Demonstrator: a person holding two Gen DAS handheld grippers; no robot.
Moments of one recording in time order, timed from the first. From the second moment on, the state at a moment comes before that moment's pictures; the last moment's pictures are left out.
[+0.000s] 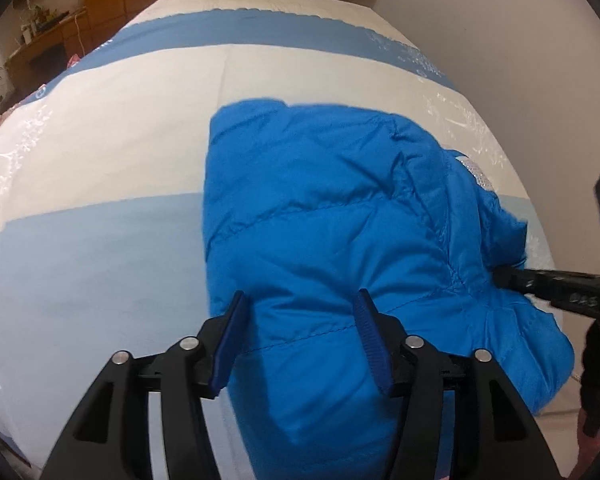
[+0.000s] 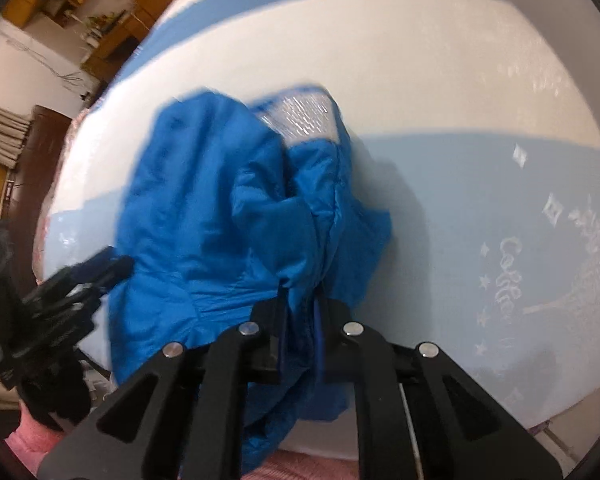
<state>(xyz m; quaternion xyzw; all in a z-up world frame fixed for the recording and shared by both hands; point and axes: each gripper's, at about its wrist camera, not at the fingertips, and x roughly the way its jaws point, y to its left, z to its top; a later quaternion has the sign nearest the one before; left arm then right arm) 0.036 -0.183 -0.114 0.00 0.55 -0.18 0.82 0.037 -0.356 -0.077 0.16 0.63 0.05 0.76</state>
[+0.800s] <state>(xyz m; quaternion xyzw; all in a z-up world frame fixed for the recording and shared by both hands) -0.008 -0.155 -0.098 -0.01 0.56 -0.15 0.82 0.015 -0.268 -0.031 0.03 0.63 0.15 0.76</state>
